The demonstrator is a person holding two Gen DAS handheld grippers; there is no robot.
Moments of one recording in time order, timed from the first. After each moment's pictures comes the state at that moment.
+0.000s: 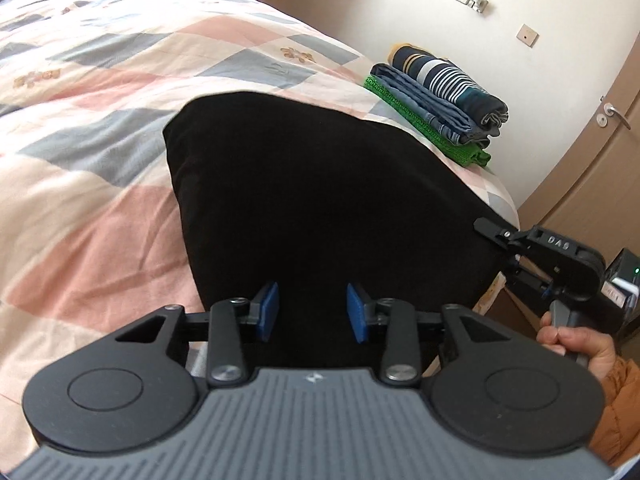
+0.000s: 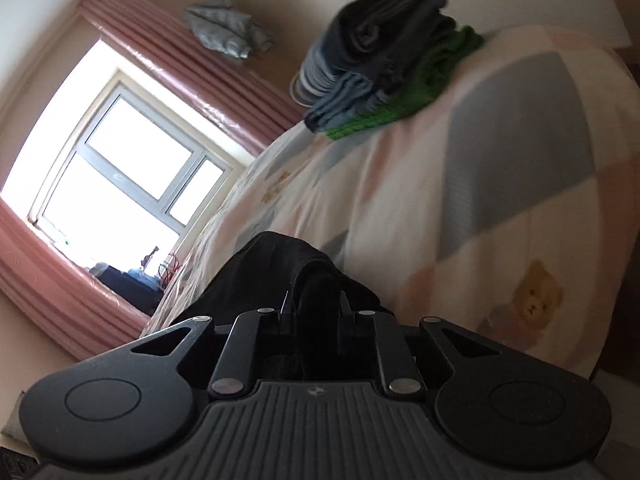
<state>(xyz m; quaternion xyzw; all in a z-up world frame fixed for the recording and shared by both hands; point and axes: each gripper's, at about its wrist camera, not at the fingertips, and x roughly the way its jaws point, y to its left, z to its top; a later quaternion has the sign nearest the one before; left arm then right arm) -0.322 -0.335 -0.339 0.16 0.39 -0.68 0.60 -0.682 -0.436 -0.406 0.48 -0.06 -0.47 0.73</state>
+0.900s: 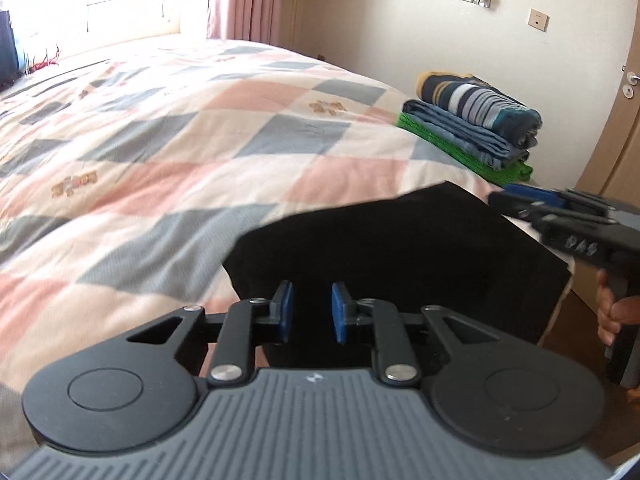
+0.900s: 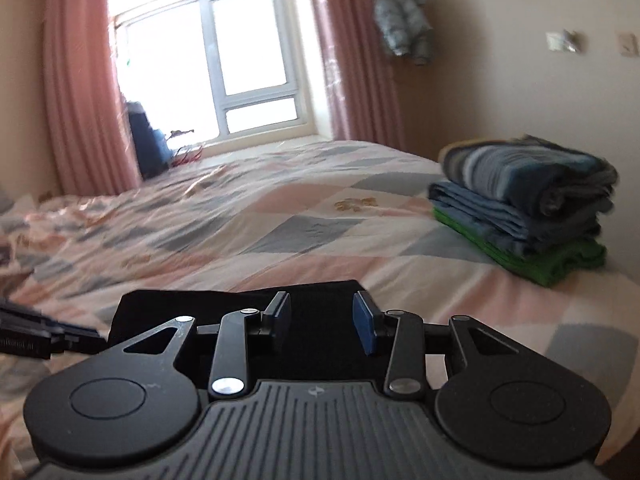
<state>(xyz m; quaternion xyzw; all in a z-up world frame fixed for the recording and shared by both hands) -0.305 -0.370 -0.302 0.21 0.29 -0.67 0.66 -0.571 -0.444 -0.304 0.15 0.17 -0.44 0.87</state>
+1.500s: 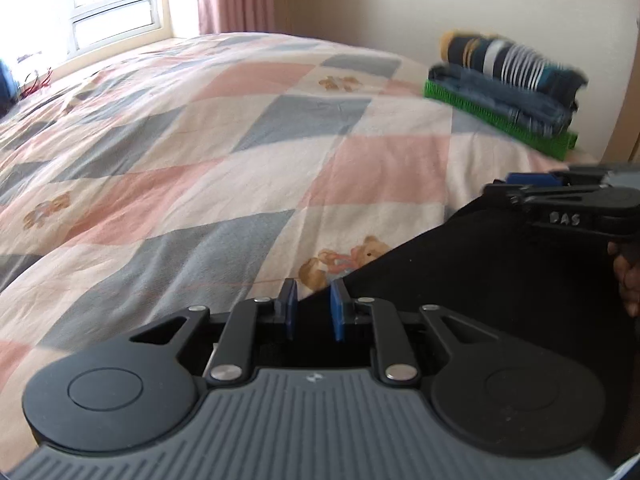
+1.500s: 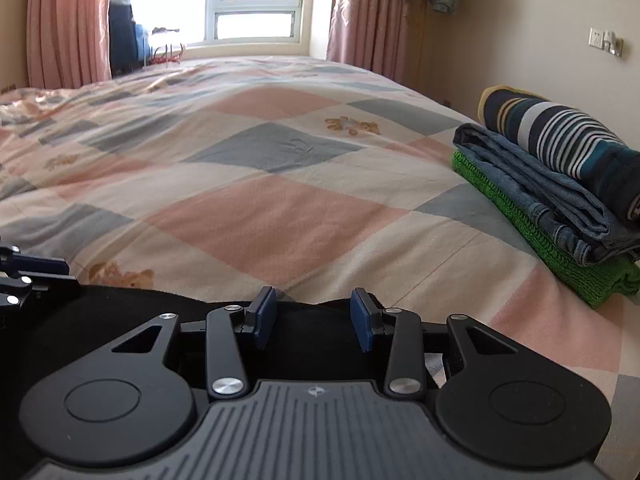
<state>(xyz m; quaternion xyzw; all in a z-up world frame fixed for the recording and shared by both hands) -0.299 -0.432 -0.346 0.25 0.27 -0.66 0.66 -0.511 -0.536 -0.372 0.15 0.29 -0.47 0.82</state>
